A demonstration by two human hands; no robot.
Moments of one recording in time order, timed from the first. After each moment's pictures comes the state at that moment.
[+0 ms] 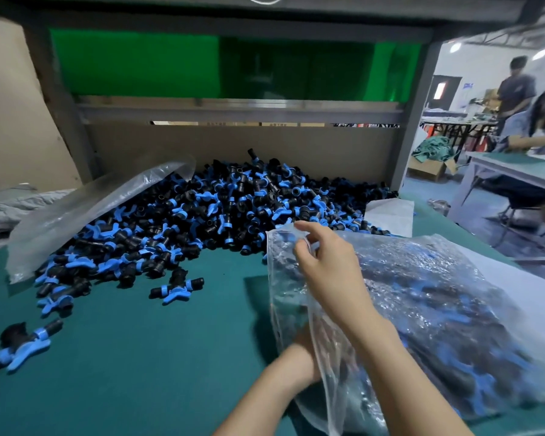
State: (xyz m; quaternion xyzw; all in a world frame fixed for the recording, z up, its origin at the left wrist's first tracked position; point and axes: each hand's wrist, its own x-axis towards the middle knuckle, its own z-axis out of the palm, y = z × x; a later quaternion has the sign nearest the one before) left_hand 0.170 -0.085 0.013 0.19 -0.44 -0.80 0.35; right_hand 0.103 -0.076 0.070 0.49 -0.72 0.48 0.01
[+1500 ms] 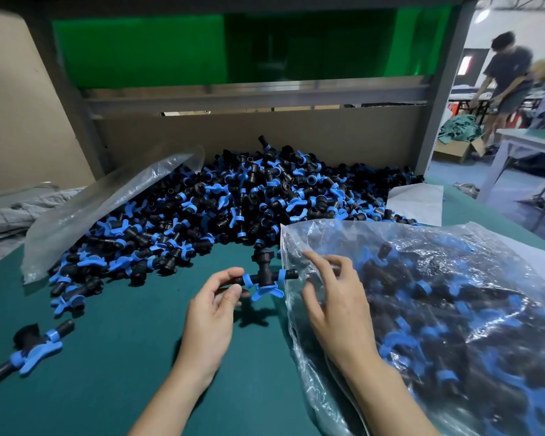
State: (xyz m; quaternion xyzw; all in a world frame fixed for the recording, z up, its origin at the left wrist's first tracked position) left_hand 0.270 -0.171 -0.018 0.34 -0.64 -0.50 0.48; right_hand 0.104 -0.082 -0.016 0.51 -0.74 0.42 0.10
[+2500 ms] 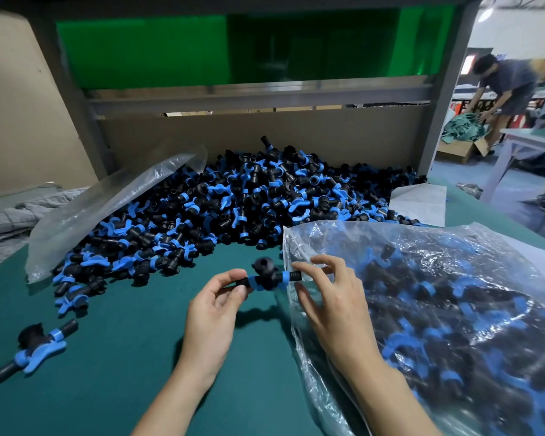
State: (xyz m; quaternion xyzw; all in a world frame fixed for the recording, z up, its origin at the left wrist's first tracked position) left_hand 0.270 -0.172 -0.018 0.32 -0.60 -0.55 0.49; right_hand 0.103 -0.083 -0.018 0.56 -0.71 0.40 0.16
